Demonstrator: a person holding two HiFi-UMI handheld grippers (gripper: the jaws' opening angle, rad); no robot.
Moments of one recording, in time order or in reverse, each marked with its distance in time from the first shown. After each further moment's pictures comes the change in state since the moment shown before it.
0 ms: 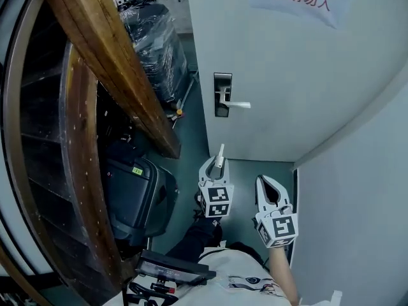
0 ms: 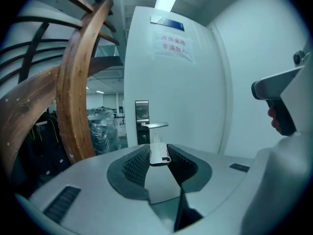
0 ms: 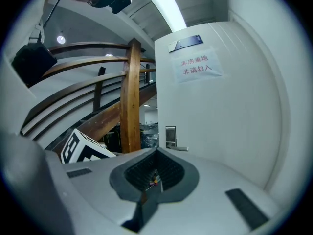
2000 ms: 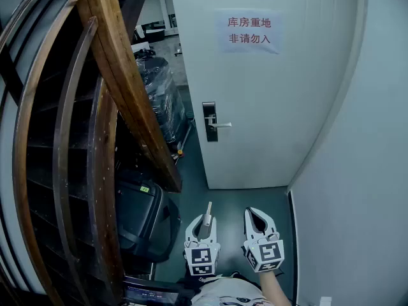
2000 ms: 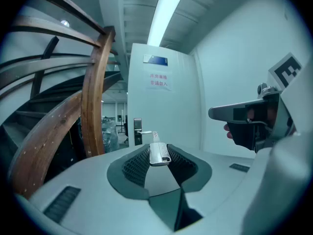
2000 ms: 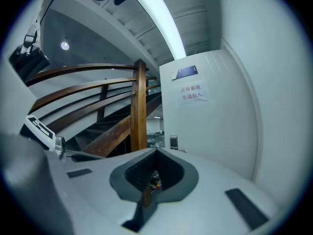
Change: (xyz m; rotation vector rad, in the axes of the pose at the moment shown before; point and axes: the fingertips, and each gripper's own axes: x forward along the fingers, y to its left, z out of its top) left arm -0.287 -0.076 -0.012 -0.004 -0.127 -0.021; right arm -0.195 0.081 0.010 0.015 -0.114 -0.042
